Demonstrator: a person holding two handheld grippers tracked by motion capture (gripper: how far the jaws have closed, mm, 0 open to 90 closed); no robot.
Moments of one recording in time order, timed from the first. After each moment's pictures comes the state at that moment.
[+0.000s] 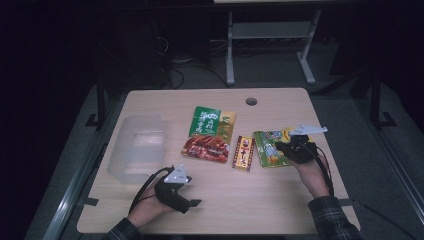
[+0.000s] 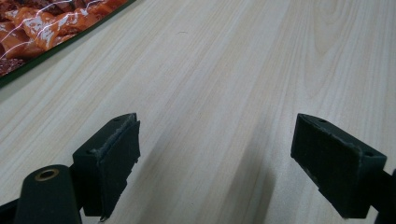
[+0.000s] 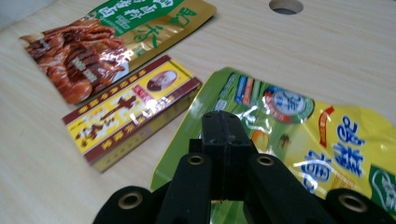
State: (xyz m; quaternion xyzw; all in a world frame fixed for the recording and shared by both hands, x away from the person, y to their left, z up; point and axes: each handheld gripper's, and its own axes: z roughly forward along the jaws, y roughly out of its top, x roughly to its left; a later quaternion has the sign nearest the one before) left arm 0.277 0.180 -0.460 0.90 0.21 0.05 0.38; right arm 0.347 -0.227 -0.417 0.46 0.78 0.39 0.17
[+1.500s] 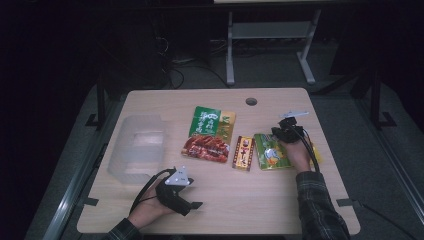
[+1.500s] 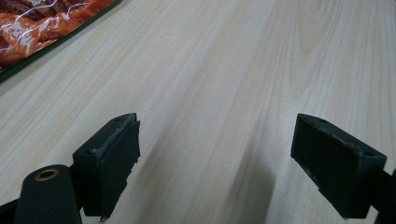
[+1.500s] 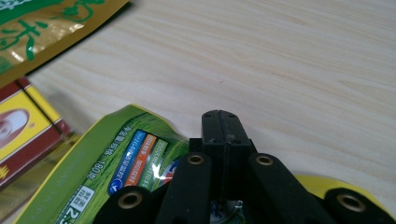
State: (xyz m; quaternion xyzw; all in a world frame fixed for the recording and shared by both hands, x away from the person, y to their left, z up) left arm 0.274 0.177 -0.459 0.91 0.19 0.04 0.37; right arm 0.441 -0.226 -0.463 0.50 0.77 0.35 0.20
